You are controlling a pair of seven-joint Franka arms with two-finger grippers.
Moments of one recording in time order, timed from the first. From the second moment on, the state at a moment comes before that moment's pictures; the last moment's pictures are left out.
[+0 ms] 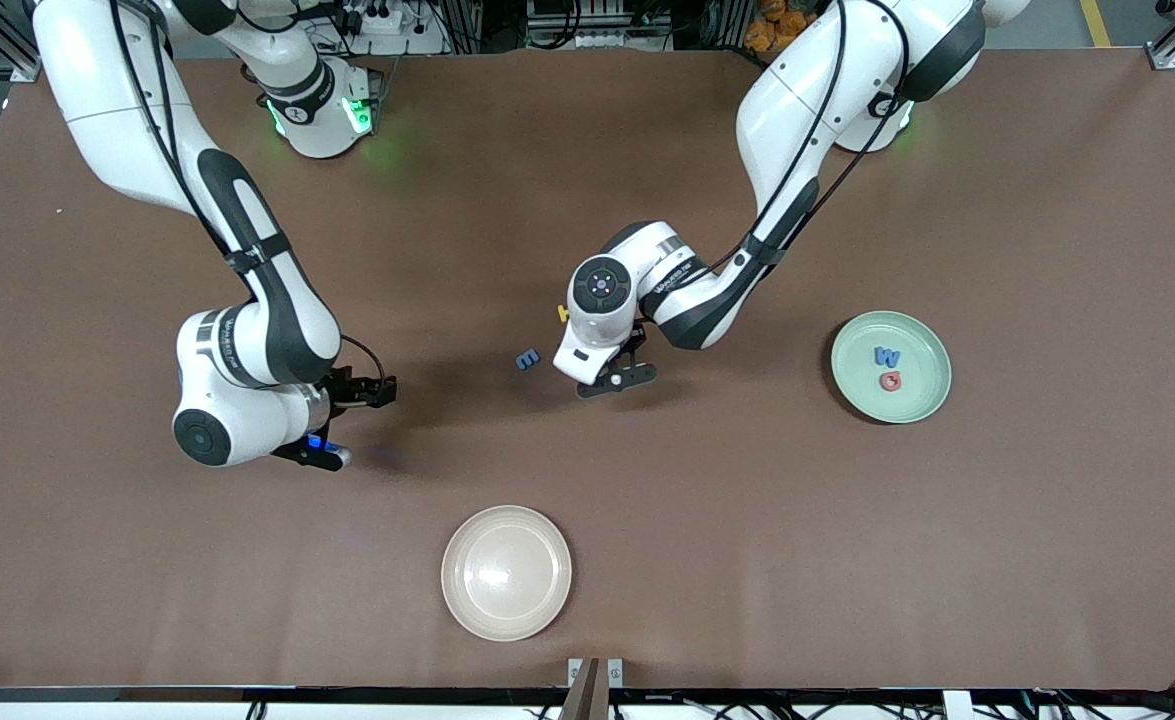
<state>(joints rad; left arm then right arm) -0.55 0.88 -0.32 -1.45 0.21 2.23 -1.16 0.13 0.67 0.08 -1.60 0.23 1.81 0.35</state>
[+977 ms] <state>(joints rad) -0.54 0.88 -0.32 -1.44 0.21 2.23 -1.16 0.30 0.66 0.08 -1.59 0.24 1.91 0.74</state>
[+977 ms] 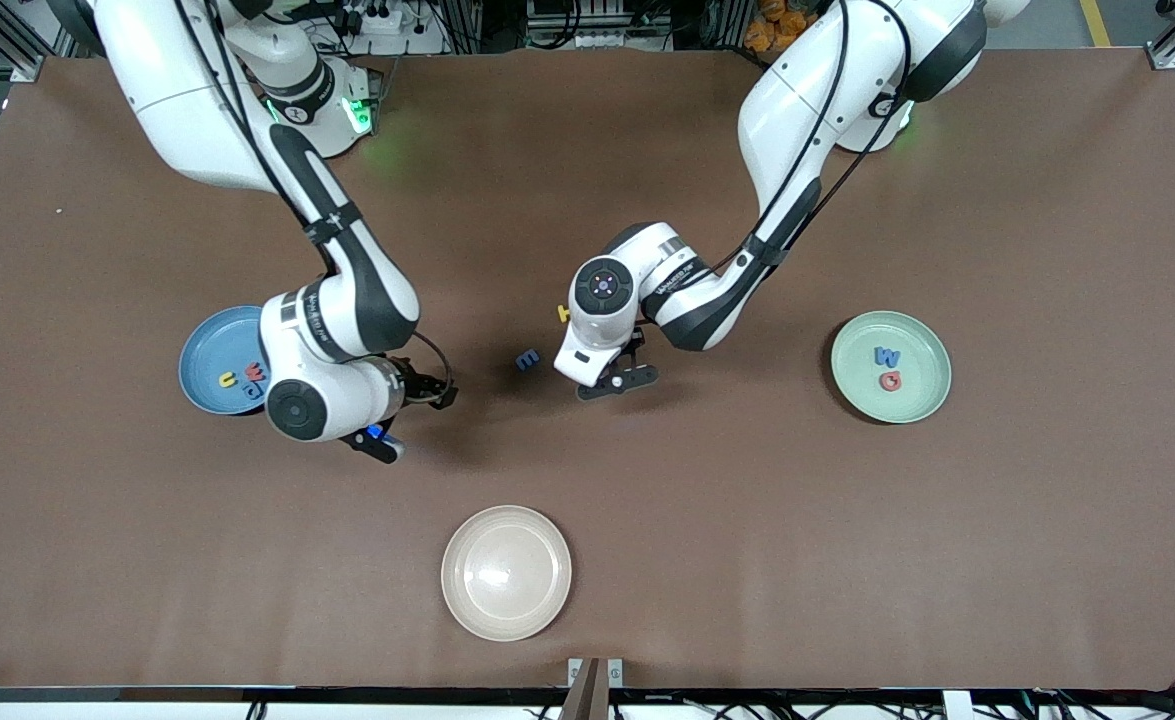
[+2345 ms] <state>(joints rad) -0.25 0.68 -0.37 -1.43 0.18 1.93 -0.97 0.50 0.68 0.08 -1.61 0.24 2.12 1.07</state>
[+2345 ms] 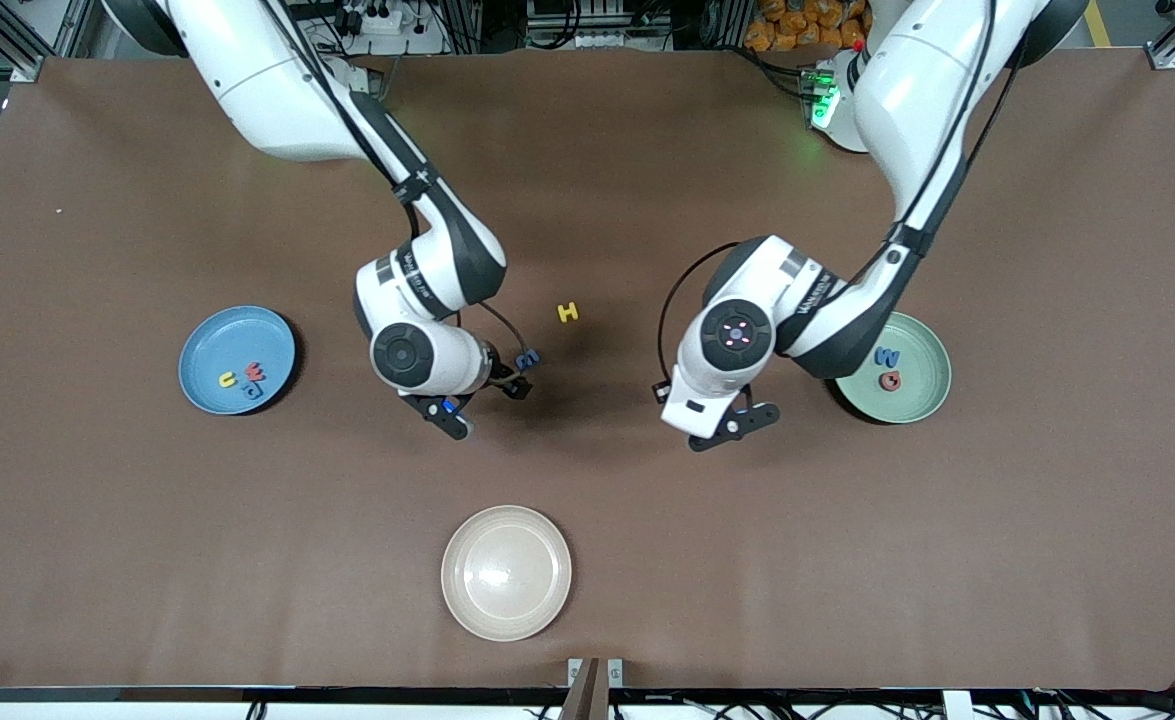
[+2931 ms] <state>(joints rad) 0.02 0.57 -0.37 -1.47 0.18 1.85 -0.64 0.56 0.69 0.07 -1.67 0.13 2.23 1.23</state>
